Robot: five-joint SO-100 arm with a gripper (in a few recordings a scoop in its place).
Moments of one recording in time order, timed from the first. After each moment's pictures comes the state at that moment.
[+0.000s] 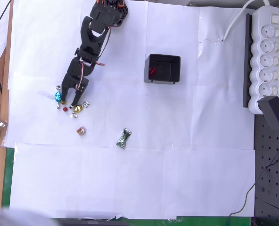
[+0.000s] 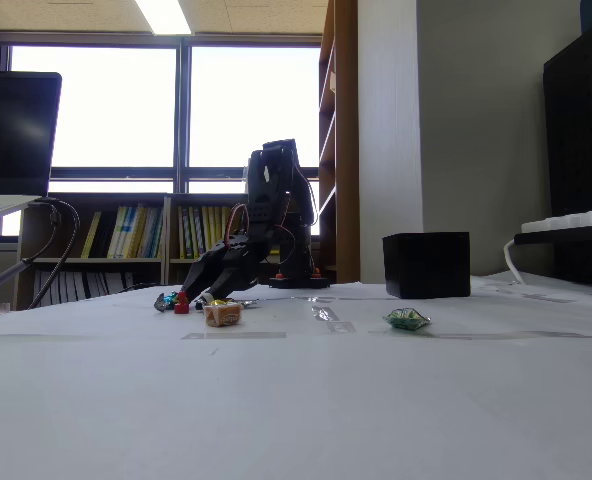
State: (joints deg) arm 26.5 122.3 53.1 -45.5 -90.8
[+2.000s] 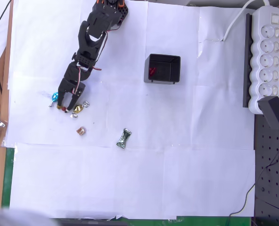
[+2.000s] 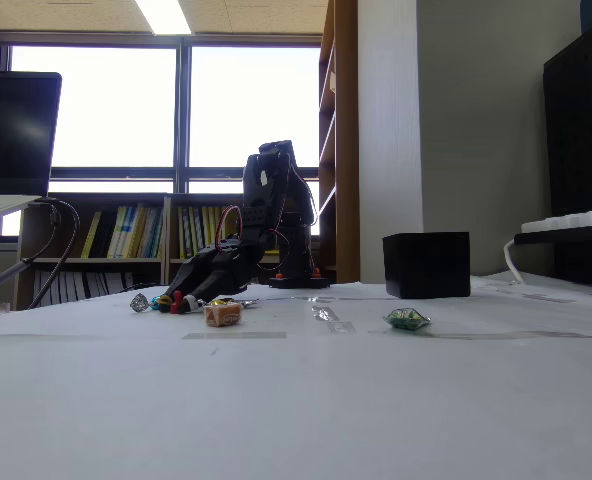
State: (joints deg) arm 27.2 127.4 60.1 -45.6 -92.7
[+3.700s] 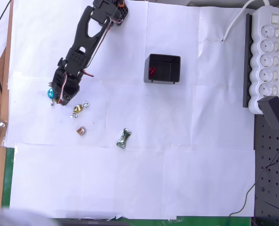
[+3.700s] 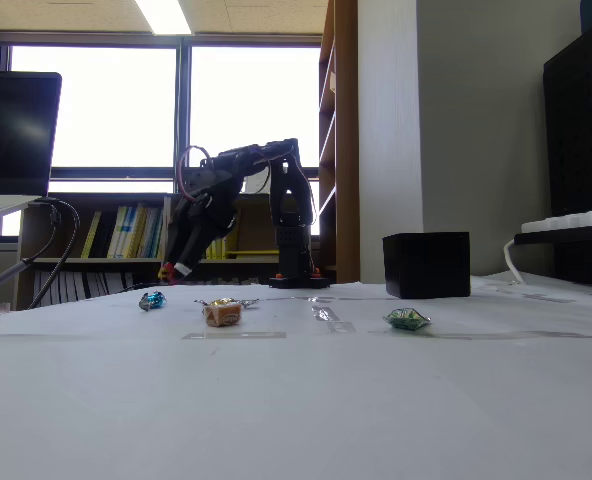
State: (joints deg) arm 27.7 108.5 95.8 45.2 -74.9
